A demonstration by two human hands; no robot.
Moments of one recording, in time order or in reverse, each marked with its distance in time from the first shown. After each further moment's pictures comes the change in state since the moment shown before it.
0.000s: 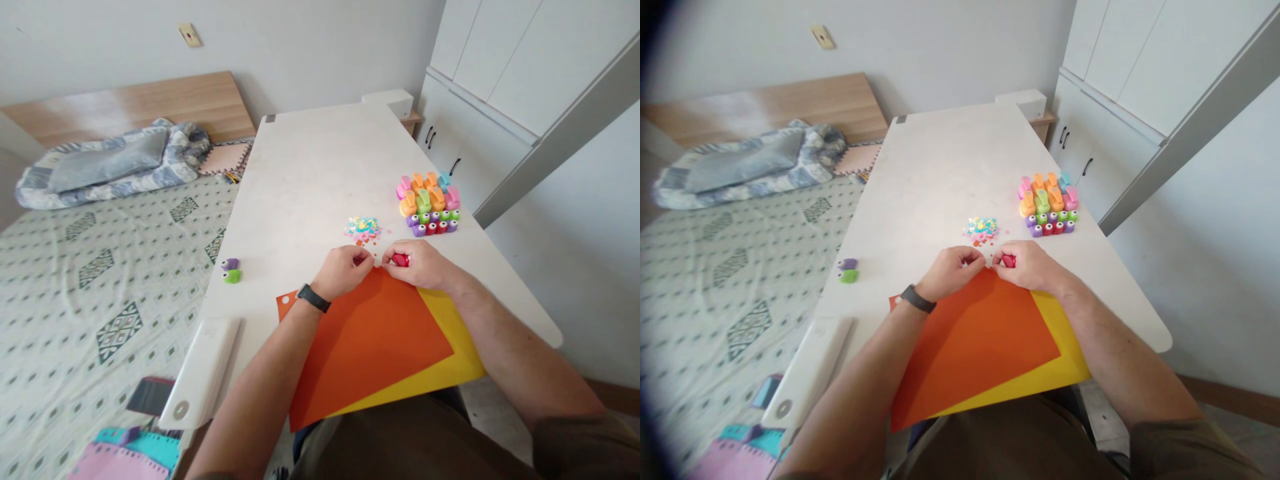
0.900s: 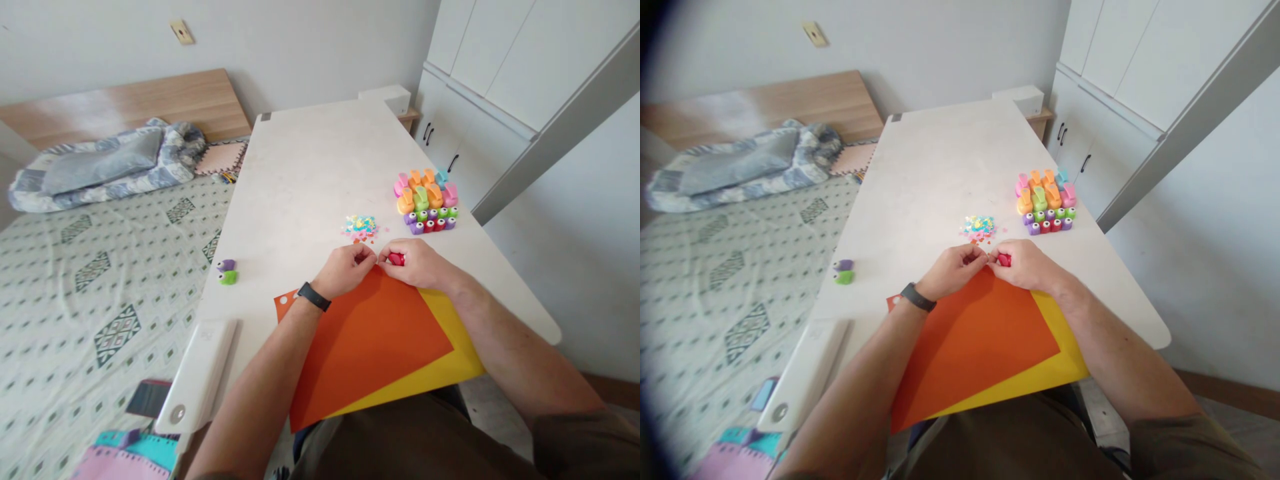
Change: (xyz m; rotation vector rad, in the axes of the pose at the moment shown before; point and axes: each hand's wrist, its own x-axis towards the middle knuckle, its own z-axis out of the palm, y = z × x) left_hand 0.005 0.000 0.006 -0.118 -0.060 -0.021; right_hand 0.000 0.003 0.004 -0.007 0.003 0.018
